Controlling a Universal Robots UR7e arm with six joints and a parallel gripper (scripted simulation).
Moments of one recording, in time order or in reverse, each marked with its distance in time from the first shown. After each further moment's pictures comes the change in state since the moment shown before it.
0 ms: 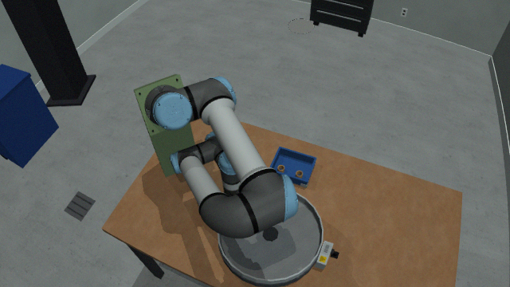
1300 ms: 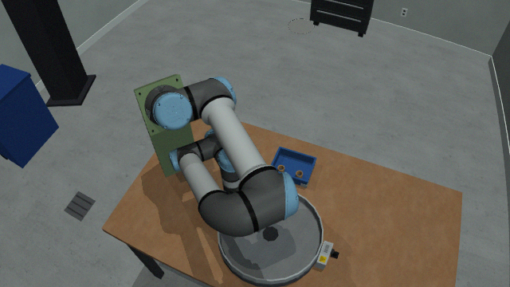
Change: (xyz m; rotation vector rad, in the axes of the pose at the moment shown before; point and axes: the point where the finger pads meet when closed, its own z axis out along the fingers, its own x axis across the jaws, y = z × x) arm 0.000 0.000 -0.016 0.000 0.000 0.000
